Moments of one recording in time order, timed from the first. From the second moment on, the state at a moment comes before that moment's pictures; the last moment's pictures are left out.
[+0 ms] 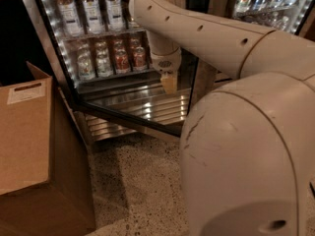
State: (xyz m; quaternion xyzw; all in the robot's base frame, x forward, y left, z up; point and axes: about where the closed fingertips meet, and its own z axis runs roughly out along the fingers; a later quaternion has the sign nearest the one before) arm 0.658 -0.066 0.787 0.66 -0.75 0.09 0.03
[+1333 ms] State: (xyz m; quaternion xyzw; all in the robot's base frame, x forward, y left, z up) arm 0.658 -0.066 0.787 0.66 -0.75 0.09 0.03
